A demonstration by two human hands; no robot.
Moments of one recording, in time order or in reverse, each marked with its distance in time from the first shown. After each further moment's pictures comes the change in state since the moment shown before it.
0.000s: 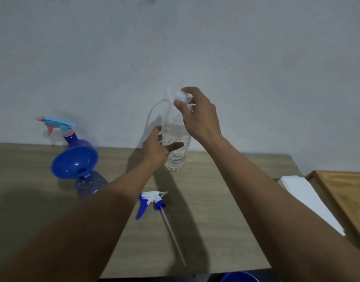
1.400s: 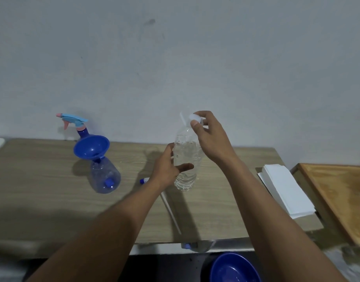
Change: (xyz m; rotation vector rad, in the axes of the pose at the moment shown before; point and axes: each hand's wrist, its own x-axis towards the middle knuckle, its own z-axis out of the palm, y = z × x) left_hand -0.106 -0.007 0.020 -0.064 -0.179 0.048; right_hand -0.101 -0.006 -0.059 0.138 -0.074 0.116
